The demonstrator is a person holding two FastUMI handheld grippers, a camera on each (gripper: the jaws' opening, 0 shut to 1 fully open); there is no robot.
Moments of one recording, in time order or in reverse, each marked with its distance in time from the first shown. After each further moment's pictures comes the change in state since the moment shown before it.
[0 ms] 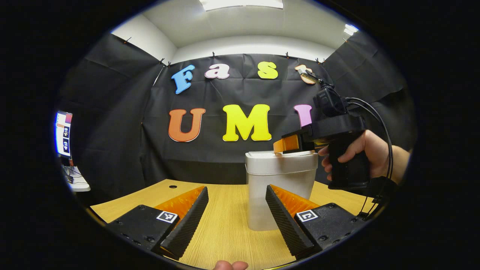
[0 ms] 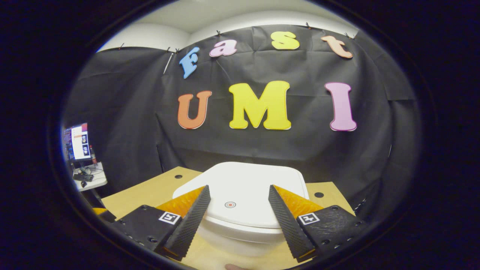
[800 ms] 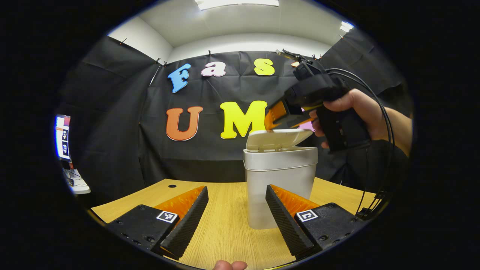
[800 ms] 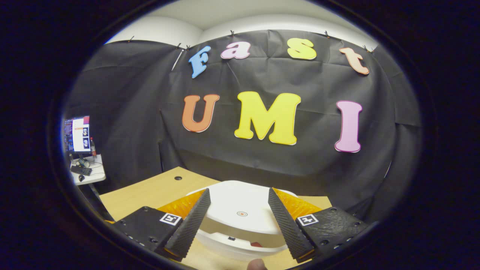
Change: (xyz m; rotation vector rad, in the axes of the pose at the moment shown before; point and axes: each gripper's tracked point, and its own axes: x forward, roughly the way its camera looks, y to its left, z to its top) left arm 0.005 -0.006 -0.005 0.029 0.016 -0.006; right arm 0.005 0.010 0.047 -0.114 0.062 0.020
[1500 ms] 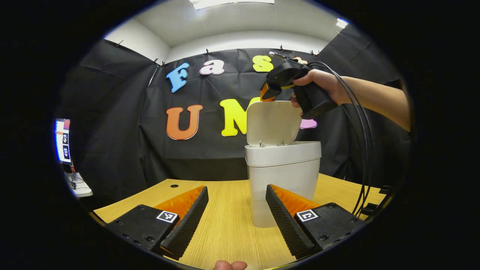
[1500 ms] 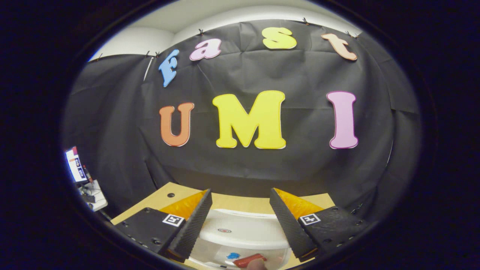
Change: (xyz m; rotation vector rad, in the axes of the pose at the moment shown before) left arm 0.010 0.002 -0.013 0.011 0.027 0.003; right arm 0.056 -0.028 0.081 0.151 0.028 -0.047
